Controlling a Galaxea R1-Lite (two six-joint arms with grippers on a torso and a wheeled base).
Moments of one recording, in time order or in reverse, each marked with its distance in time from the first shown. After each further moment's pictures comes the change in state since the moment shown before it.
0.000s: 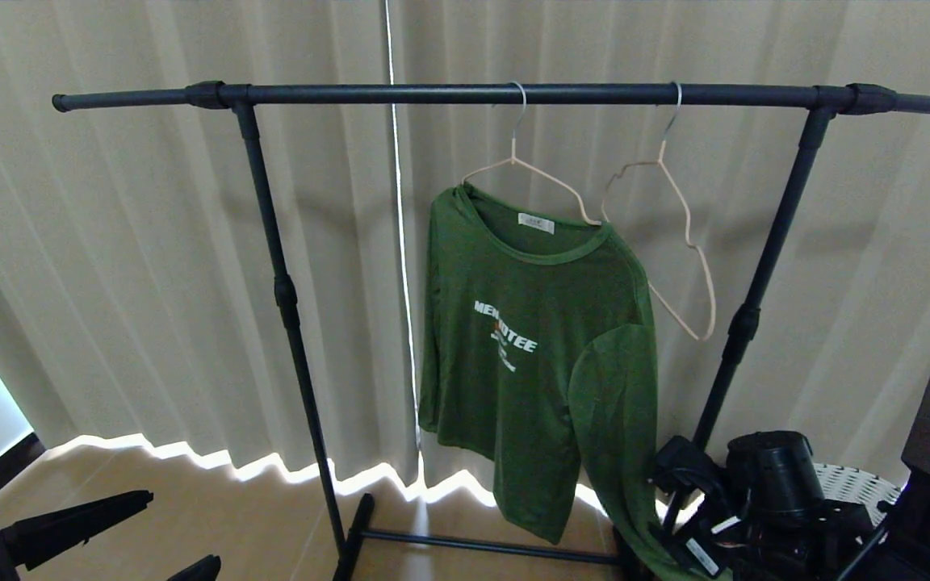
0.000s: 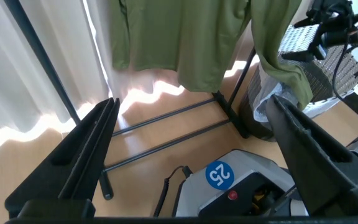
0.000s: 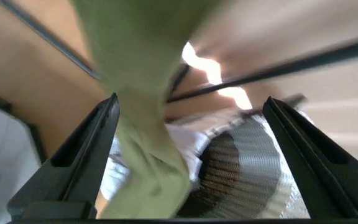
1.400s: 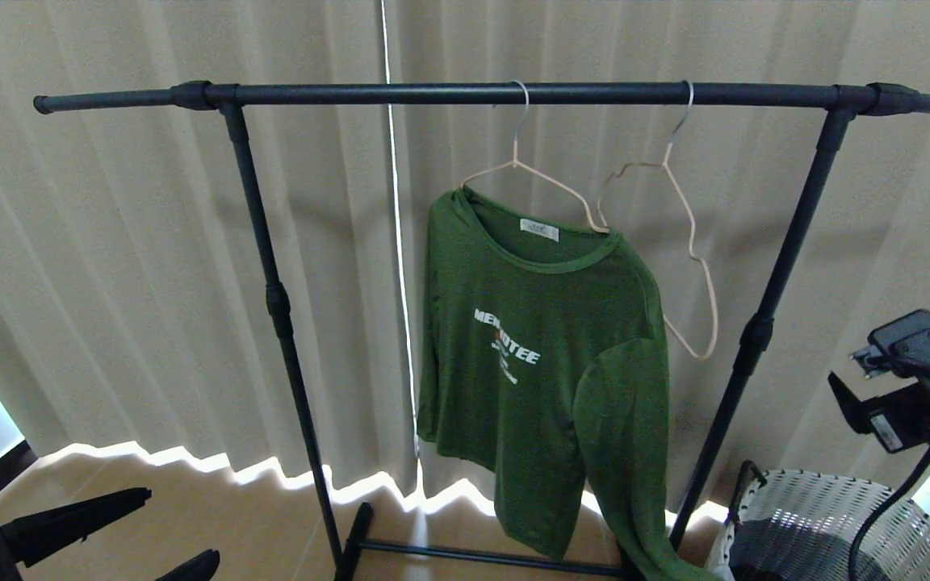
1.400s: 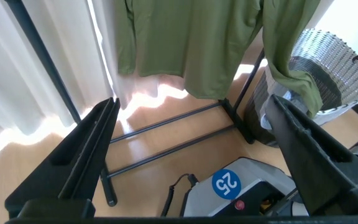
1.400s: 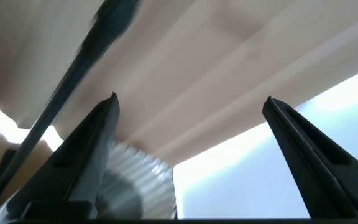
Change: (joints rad) left arm 0.011 0.007 -0.004 -0.001 0.002 0.000; right arm -0.387 -0.540 -0.004 -0.123 -0.091 -0.318
